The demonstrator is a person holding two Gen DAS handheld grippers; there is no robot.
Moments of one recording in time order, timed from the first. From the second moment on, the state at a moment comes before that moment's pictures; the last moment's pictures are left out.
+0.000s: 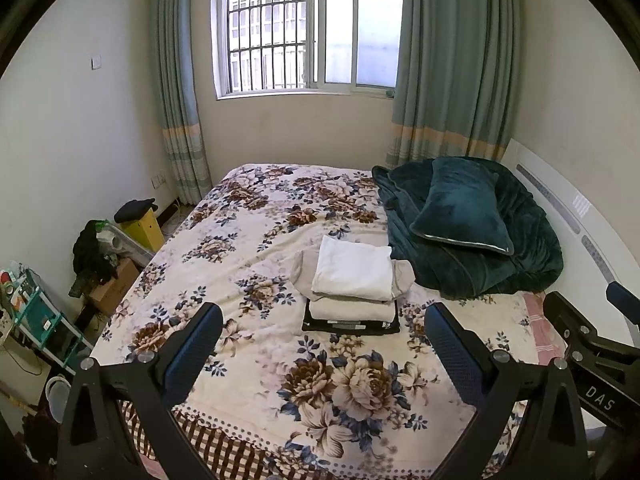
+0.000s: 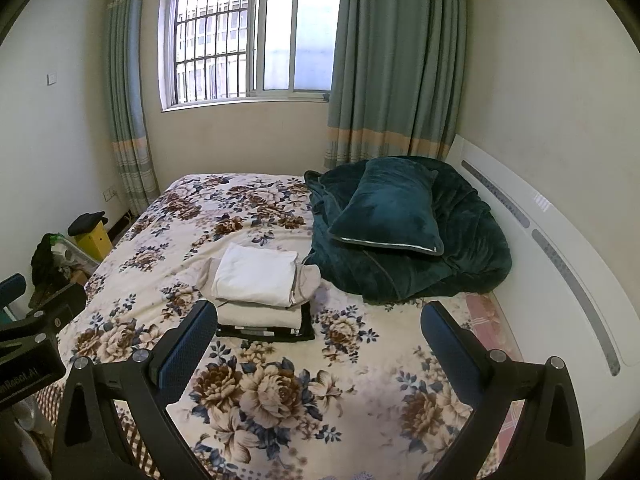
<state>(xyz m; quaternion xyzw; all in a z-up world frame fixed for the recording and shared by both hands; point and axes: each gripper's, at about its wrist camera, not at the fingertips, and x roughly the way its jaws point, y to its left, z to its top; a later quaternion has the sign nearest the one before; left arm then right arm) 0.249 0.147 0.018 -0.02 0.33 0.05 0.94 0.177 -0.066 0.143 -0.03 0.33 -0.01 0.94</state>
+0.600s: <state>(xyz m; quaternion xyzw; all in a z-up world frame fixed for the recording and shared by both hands) 0.246 0.145 0.018 -0.02 0.33 0.06 0.94 0.175 -0.064 0.139 -0.03 0.33 -0.01 0.94</state>
